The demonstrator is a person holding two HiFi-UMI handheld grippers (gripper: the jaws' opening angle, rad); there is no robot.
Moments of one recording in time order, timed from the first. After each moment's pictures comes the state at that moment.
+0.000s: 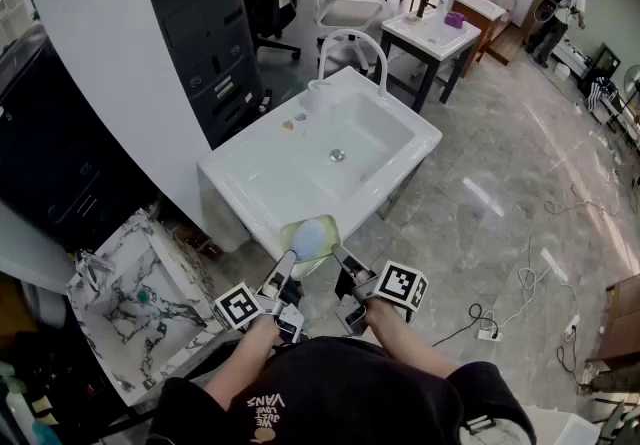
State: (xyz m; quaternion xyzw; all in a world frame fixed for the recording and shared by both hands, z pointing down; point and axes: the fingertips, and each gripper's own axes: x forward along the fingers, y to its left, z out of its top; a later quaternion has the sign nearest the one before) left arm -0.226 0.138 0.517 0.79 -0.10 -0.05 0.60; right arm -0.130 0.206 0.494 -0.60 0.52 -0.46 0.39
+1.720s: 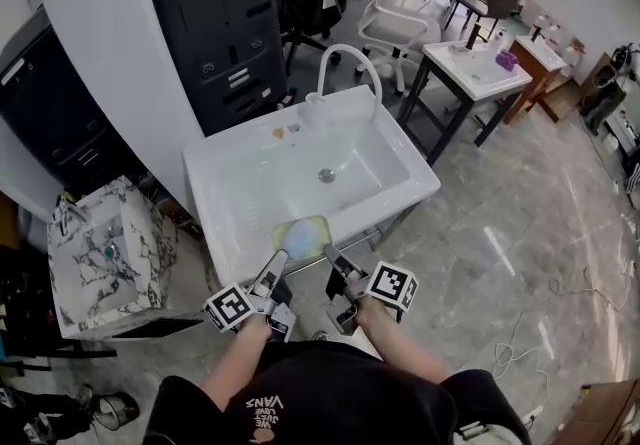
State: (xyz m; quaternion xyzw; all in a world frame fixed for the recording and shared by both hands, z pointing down) left arm -0.078 0.168 0.517 0.78 -0.22 -0.15 0.57; right arm 0.032 0.205 0.506 -0.50 0.60 -0.53 0.33
